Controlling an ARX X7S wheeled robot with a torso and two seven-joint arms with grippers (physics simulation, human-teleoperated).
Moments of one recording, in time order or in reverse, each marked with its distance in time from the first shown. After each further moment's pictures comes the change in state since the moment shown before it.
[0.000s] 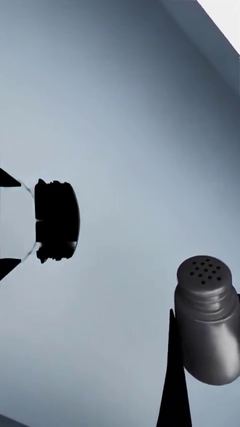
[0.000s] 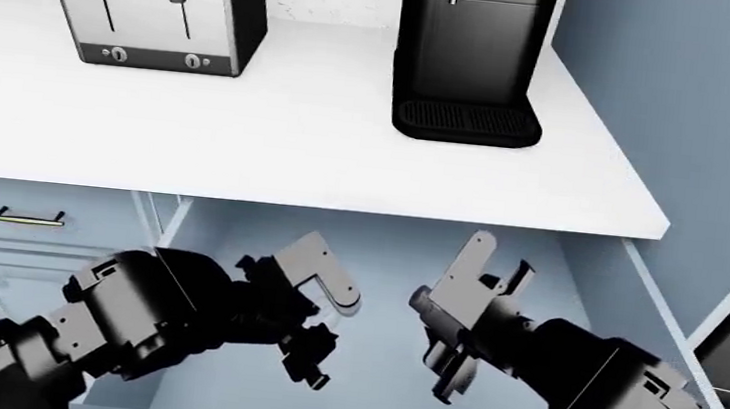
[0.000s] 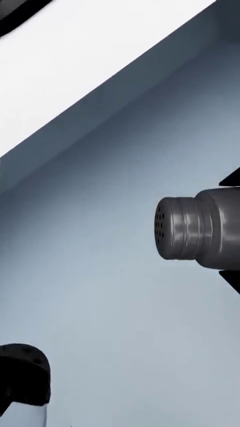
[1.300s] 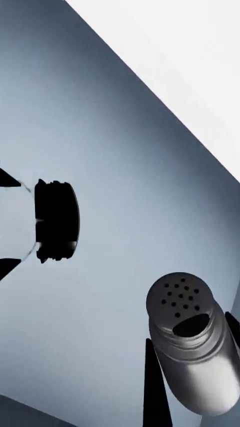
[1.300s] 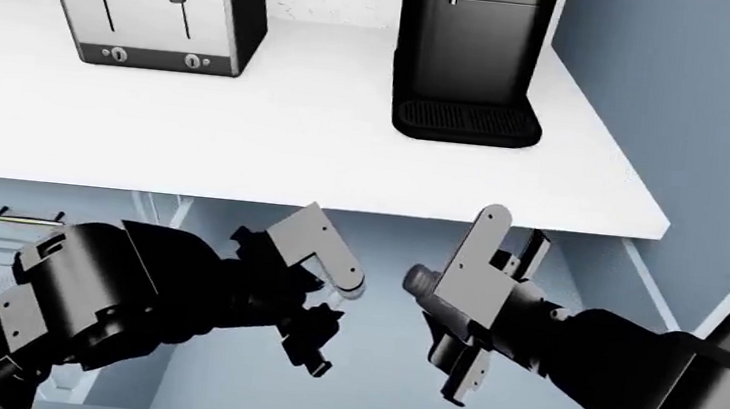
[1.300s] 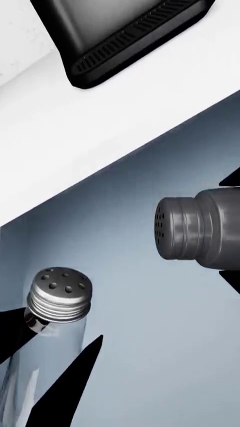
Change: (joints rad) left arm -0.054 -0.077 -0.091 0.249 -0.106 -0.138 -0.115; right arm 0.100 0.164 0.044 -0.439 0.088 0.202 0.022
